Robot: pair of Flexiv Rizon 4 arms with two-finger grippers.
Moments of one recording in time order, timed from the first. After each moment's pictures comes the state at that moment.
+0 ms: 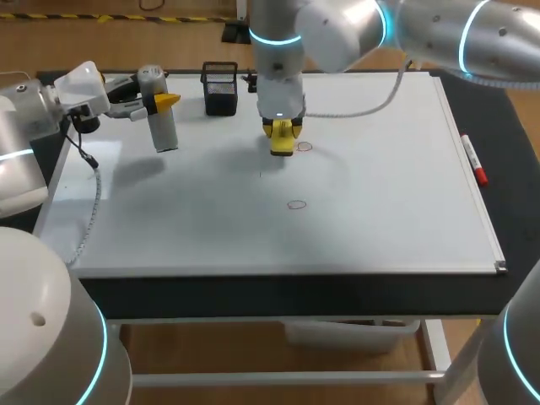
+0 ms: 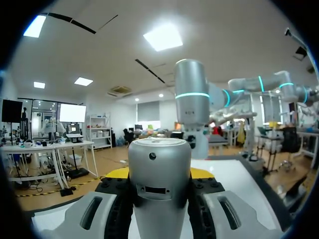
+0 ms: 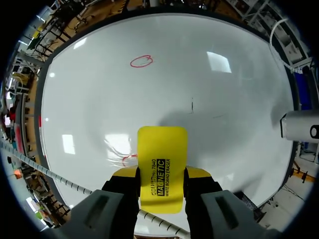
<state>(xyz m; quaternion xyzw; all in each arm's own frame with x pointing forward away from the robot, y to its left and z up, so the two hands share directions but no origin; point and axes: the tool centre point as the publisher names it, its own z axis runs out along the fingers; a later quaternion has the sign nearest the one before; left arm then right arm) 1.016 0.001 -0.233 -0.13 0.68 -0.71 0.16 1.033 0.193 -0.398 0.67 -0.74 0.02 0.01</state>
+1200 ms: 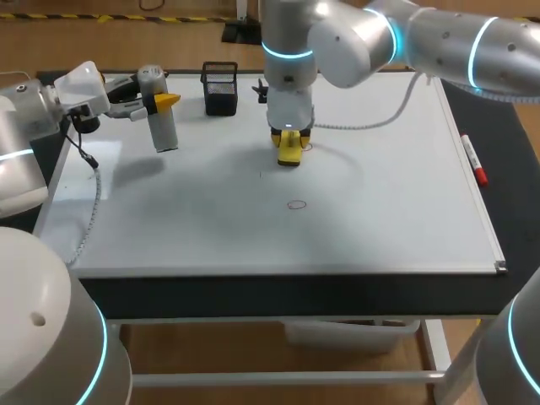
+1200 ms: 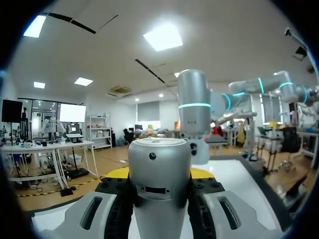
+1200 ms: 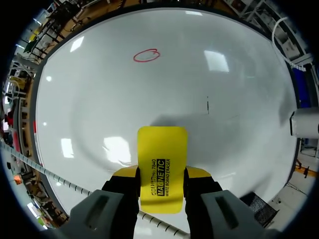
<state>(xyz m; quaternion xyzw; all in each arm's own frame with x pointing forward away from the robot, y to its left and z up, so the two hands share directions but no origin) 1.016 0.001 -0.233 -0.13 0.68 -0.71 0.16 1.028 0.172 -0.423 0.66 -0.75 0.01 0.01</state>
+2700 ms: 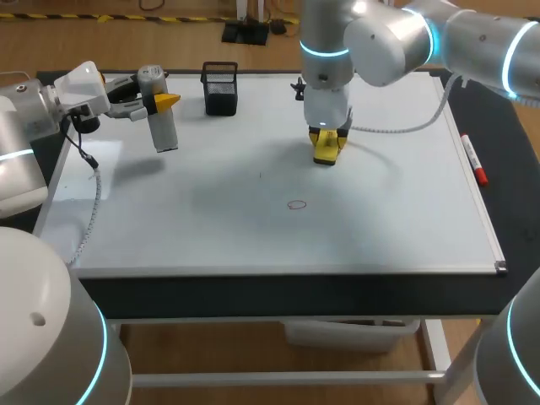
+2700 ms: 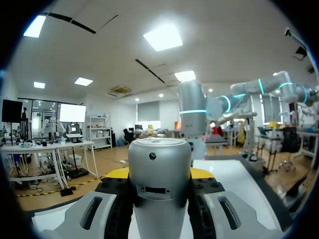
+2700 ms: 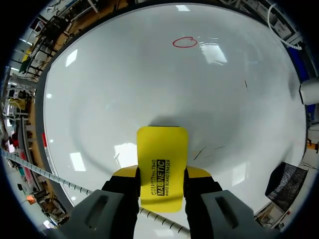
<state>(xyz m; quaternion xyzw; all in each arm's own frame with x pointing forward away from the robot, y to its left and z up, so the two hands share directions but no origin) 1.016 0.001 -0.233 -0.13 0.68 -0.71 0.16 1.034 0.088 -0.428 0.60 -0.80 0.02 0.03</state>
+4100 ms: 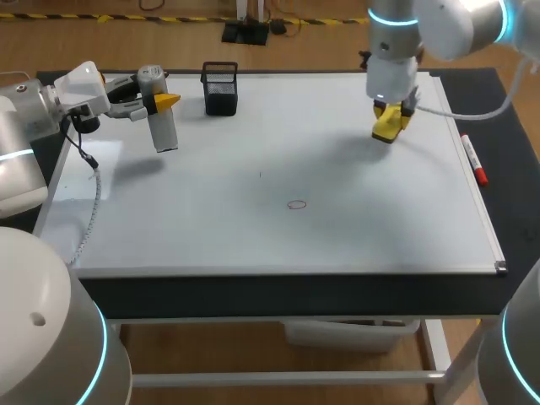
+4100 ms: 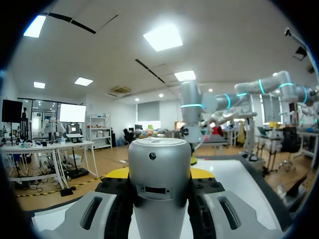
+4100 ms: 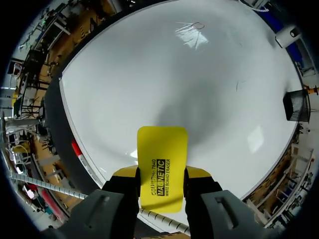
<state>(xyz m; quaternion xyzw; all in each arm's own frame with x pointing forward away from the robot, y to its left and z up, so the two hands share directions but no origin) 1.016 0.001 -0.233 -0.13 0.68 -0.71 0.16 1.052 -0.055 -0.382 0.45 -0.89 0.03 0.02</state>
